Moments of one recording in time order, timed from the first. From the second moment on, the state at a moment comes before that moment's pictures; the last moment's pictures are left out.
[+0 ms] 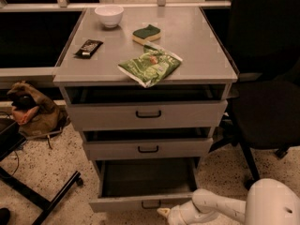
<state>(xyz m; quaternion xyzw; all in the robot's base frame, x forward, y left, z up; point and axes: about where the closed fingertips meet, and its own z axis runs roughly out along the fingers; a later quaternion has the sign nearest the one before) 0.377 -0.038 0.189 -0.52 0.71 0.44 0.18</state>
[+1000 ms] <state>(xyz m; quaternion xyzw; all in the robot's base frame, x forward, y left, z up) 0.385 -0.033 0.187 -0.53 0.71 0.42 0.20</state>
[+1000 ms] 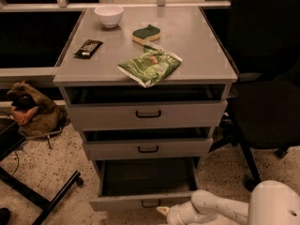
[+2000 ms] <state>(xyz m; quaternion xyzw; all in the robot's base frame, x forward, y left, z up) 0.478 -0.031 0.183 -0.55 0.71 0.33 0.29</state>
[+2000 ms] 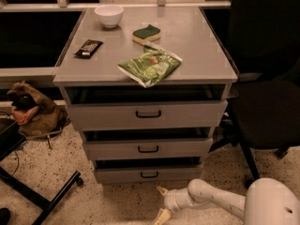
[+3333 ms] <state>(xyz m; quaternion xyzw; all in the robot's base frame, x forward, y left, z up) 0.550 -0.028 0.125 -0.55 0.71 0.32 0.29</state>
